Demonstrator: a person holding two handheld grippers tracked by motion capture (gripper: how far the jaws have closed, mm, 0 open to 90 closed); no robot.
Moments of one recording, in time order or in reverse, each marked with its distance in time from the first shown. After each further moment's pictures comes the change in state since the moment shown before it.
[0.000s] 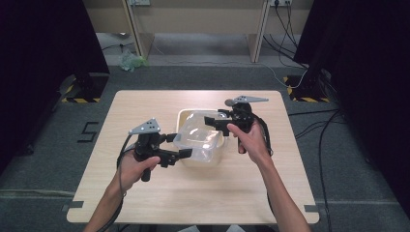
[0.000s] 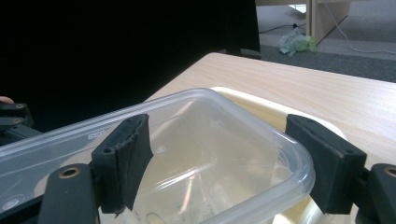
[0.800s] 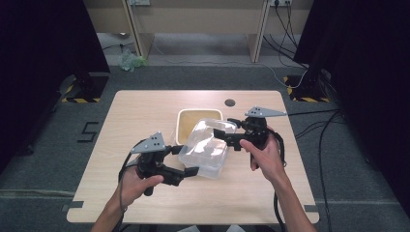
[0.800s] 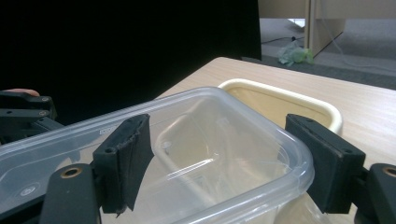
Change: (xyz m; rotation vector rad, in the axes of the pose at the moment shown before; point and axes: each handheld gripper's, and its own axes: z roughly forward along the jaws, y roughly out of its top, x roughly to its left) left arm -0.043 -0.005 -0.007 -0.006 -0.063 0.081; right arm 0.033 -0.016 -0.055 -0.040 0.001 -0.048
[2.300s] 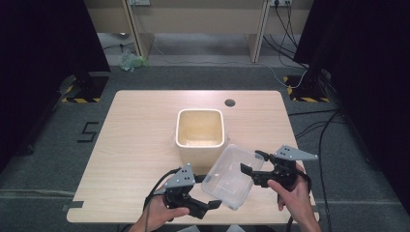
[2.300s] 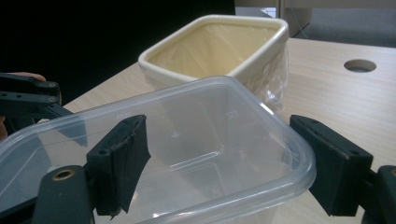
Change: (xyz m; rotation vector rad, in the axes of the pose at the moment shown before) left arm -0.055 -0.053 0.054 0.069 -0.075 0.058; right arm 0.006 -0.087 -0.079 0.014 -0.110 -0.027
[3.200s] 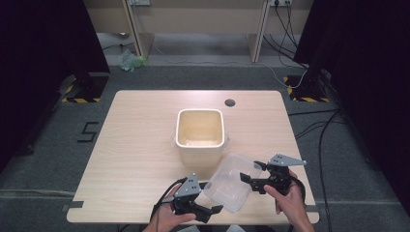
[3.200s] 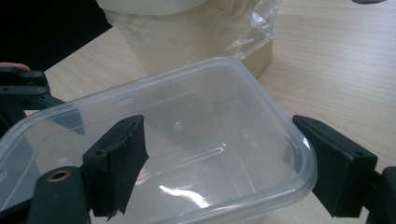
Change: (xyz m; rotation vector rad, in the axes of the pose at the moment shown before) left arm 0.008 -0.052 0.038 0.044 0.060 -0.004; right arm -0.027 -0.051 0.024 0.112 -0.009 0.055
